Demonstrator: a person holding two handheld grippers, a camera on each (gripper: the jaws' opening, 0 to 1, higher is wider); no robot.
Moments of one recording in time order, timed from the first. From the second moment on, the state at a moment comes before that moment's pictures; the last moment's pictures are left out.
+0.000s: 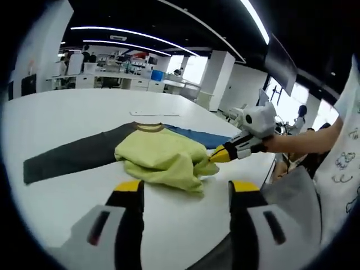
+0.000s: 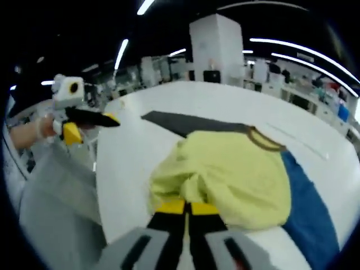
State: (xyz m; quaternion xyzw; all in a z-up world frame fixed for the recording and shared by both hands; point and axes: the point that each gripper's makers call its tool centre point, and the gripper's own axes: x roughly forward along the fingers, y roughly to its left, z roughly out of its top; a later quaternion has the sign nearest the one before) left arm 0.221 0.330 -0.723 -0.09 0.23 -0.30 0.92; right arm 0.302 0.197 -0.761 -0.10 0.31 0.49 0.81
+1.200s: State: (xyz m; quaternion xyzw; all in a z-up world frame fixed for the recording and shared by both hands) left arm 0.222 0.315 -0.735 -0.11 0.25 -0.31 0.91; right arm 0.387 0.214 -0.794 -0.04 0.36 0.45 0.82
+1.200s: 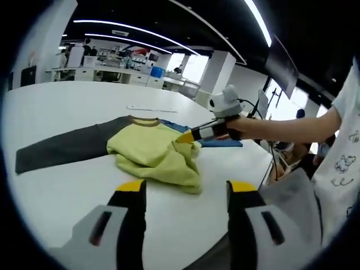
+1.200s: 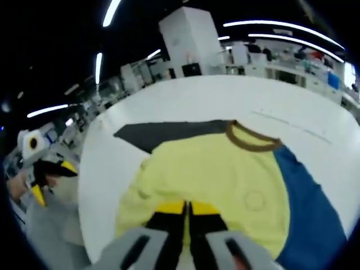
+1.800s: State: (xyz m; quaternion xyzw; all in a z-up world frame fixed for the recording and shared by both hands) left arm 0.221 0.314 -0.737 -0.11 0.25 -0.31 0.91; right arm 0.371 0.195 -0.784 -0.03 0.33 0.46 0.82
